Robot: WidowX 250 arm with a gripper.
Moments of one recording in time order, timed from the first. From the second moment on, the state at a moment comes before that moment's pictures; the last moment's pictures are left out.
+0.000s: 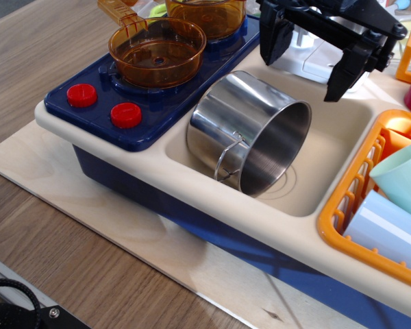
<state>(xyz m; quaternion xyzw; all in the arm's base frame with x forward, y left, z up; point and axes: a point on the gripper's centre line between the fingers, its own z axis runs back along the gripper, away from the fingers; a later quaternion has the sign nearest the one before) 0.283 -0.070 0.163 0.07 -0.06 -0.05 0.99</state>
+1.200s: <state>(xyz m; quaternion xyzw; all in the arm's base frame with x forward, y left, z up) 0.278 -0.052 0.120 0.25 -0.07 -0.20 0.94</state>
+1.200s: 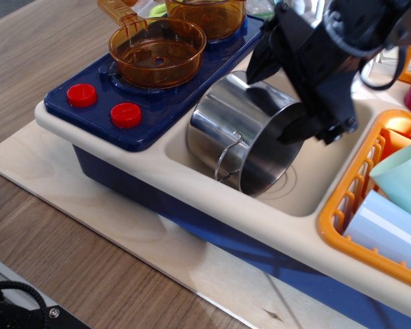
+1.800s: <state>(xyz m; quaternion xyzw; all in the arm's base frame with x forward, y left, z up) 0.289 -0.023 0.122 0.23 -0.11 -0.23 0.94</state>
